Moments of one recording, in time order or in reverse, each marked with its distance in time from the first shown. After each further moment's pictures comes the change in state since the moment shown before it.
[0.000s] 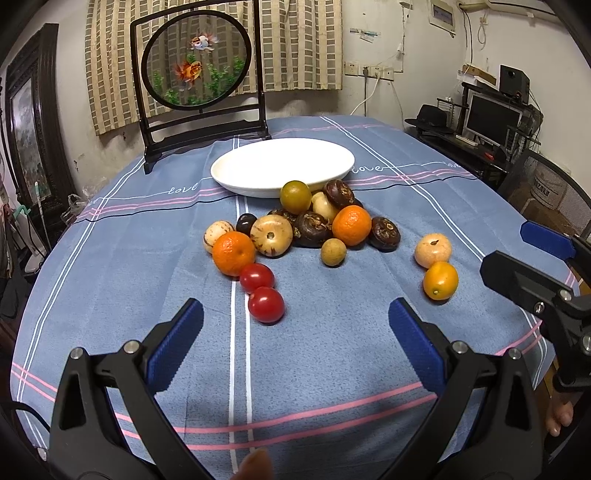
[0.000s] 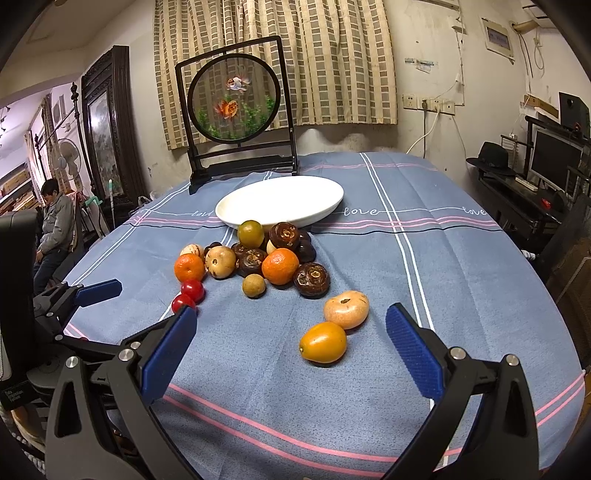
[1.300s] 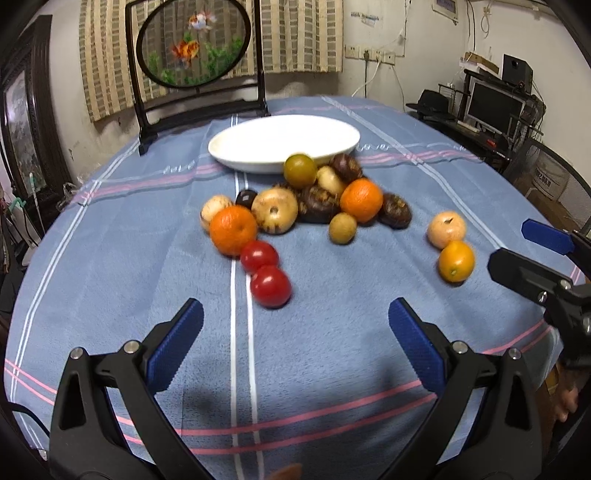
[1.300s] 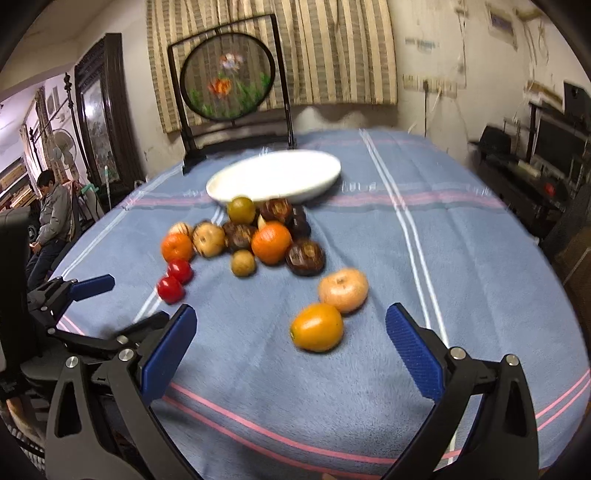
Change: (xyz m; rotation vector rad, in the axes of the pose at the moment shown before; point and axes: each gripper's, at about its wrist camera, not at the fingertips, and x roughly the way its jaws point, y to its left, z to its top) left arm 0.021 0.012 -0.013 0.002 0.071 -0.015; right arm 0.028 -0.011 -0.012 0.021 0.104 0.007
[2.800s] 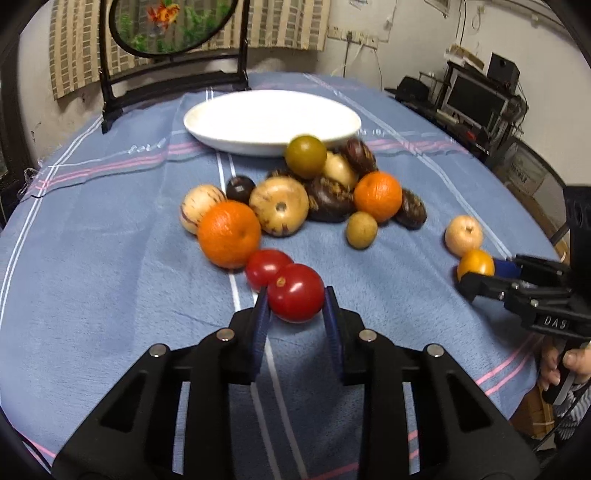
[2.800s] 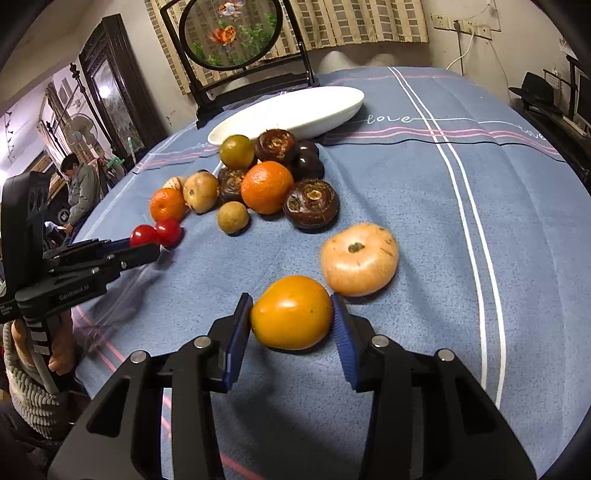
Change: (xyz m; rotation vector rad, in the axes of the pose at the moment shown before) left arm 0.042 0.040 0.028 -0.008 0.075 -0.170; right arm 0.051 -0.033 -0.004 0.028 0.190 0.181
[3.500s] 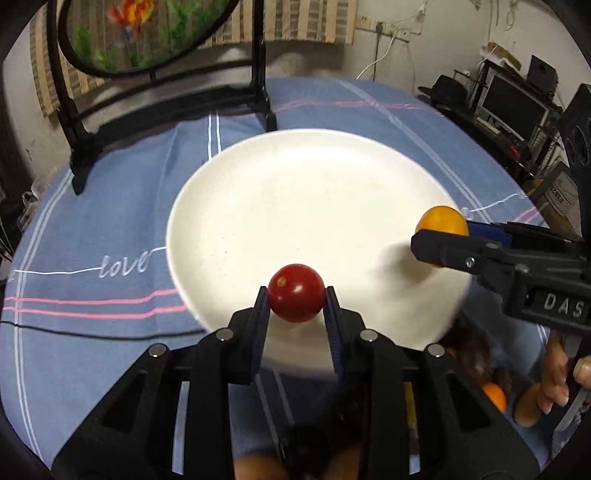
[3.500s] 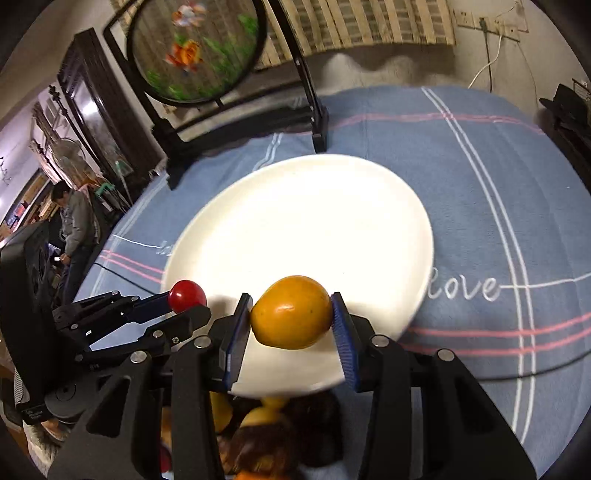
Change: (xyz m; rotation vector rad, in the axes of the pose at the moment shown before) left arm 0.132 0.048 0.170 -0.001 0.081 0.075; right arm 0.133 -0.009 0.215 0.042 0.040 0.022
